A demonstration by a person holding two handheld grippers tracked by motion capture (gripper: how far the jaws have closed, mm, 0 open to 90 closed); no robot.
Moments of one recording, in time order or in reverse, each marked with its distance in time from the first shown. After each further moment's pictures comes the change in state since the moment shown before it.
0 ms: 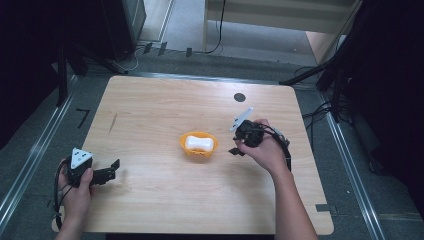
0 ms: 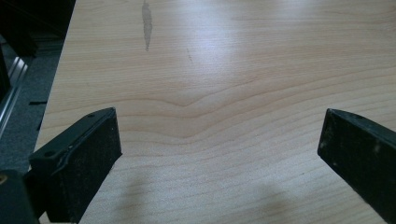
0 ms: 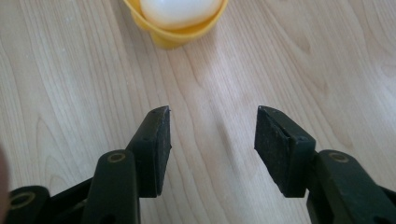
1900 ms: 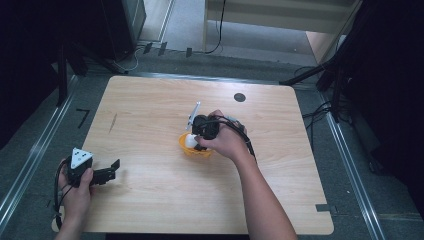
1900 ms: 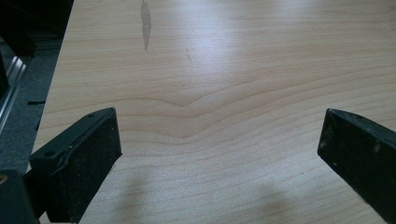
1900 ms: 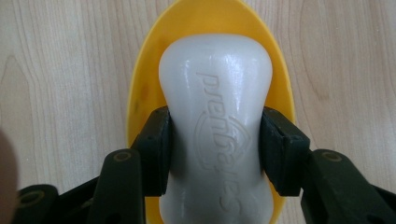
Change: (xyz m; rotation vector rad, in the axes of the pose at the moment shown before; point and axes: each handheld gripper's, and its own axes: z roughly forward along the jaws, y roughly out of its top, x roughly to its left) left arm 0.000 0.000 0.000 0.002 -0.004 0.000; right arm 0.019 0.112 0.060 0.091 0.082 -0.225
